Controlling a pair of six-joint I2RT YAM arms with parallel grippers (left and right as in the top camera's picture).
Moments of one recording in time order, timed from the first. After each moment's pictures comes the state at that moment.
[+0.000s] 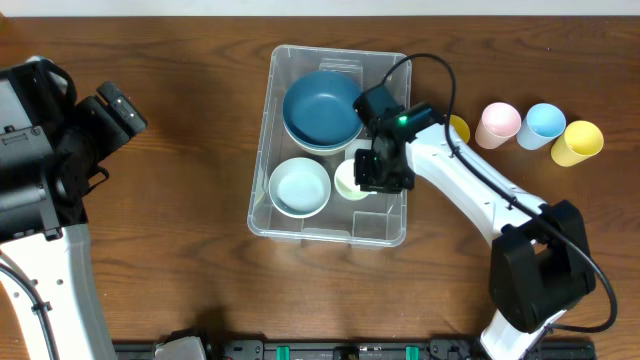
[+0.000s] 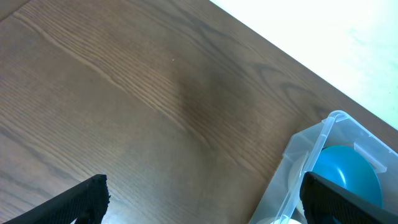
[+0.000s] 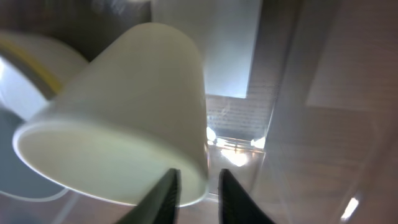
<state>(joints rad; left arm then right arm) 0.27 1.27 1.61 -1.13 0.01 -0.36 0.51 1.86 1.43 -1.03 -0.16 0.59</state>
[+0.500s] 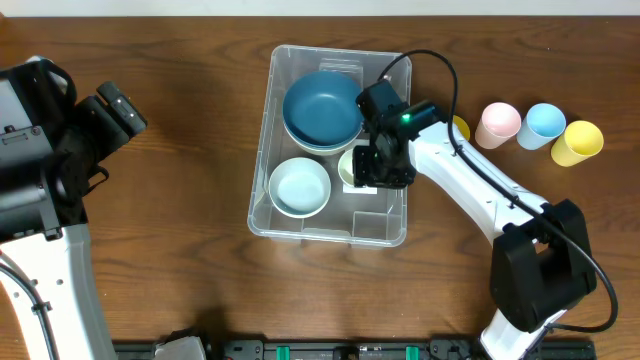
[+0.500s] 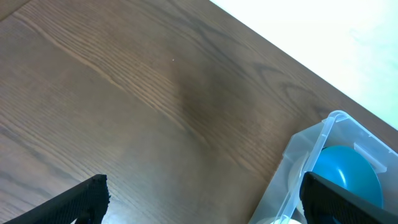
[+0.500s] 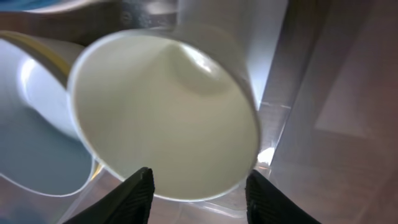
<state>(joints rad) 0.27 1.27 1.61 -1.13 0.01 -0.36 0.50 1.86 1.44 -0.99 -0.19 0.50</state>
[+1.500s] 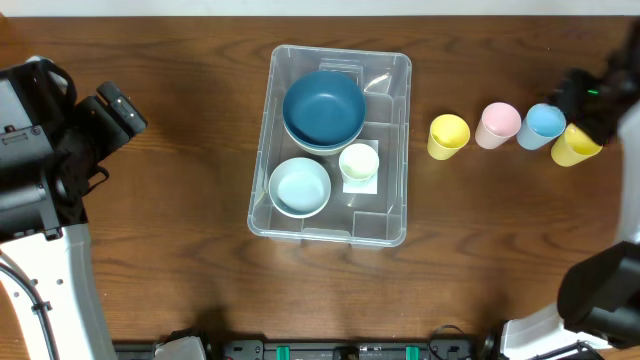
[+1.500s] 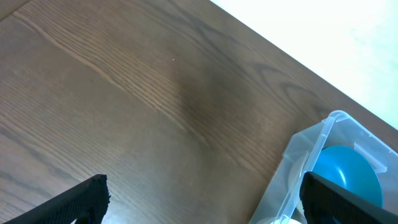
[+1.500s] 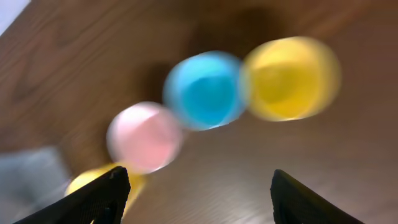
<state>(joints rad) 0.27 1.27 1.61 -1.13 0.01 -0.36 -0.37 1.75 1.68 -1.05 -0.04 0.41</state>
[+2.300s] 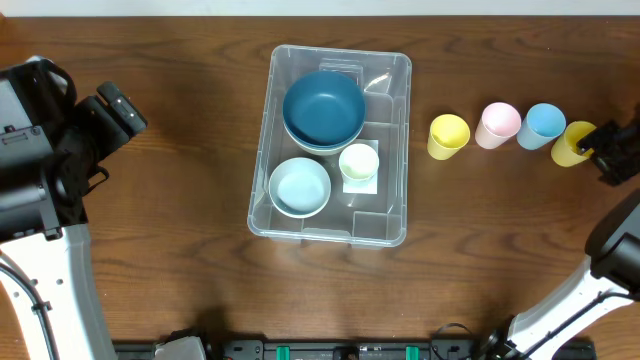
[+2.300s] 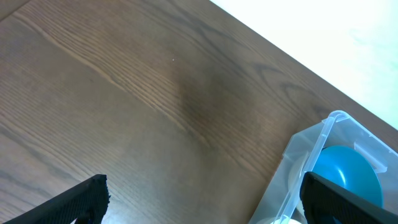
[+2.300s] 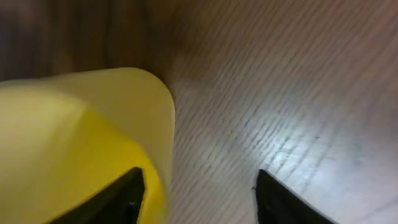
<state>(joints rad) 0.27 1.27 1.61 -1.13 0.01 -0.36 -0.57 2.09 1.67 -1.02 0.00 0.44</state>
